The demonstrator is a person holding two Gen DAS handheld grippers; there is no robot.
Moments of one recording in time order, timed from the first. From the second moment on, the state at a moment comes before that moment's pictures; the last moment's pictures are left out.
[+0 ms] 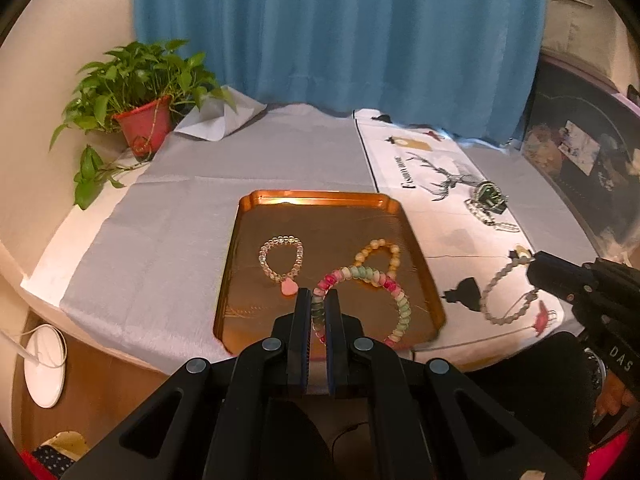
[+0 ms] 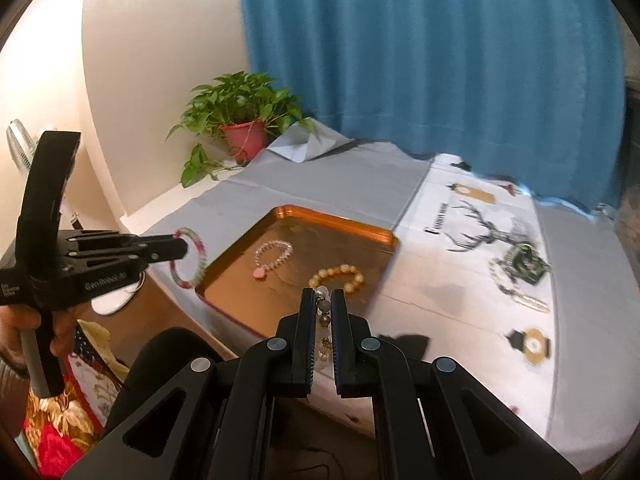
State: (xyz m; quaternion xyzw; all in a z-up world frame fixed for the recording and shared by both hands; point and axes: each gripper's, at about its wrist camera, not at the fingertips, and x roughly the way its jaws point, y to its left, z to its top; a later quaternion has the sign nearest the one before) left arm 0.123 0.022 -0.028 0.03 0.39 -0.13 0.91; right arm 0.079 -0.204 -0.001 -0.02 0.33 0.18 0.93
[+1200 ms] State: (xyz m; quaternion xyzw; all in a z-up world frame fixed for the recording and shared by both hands) left arm 0.067 0.012 -0.057 0.05 0.42 -0.06 0.90; right arm 0.049 -0.195 -0.035 0.00 0.40 0.11 0.91
